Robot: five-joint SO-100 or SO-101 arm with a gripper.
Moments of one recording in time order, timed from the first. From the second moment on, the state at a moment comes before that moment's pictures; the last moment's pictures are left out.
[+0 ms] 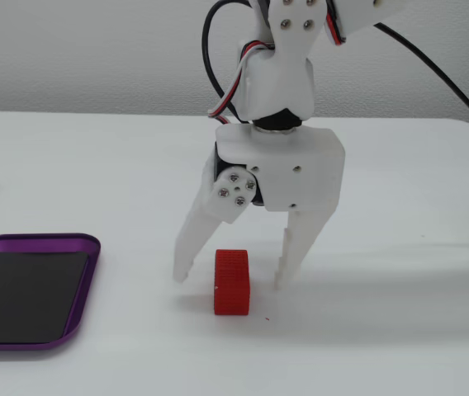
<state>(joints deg) -1.5 79.1 91.6 65.0 -4.3</state>
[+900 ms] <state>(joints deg) -0.7 86.0 88.8 55.8 -8.1</state>
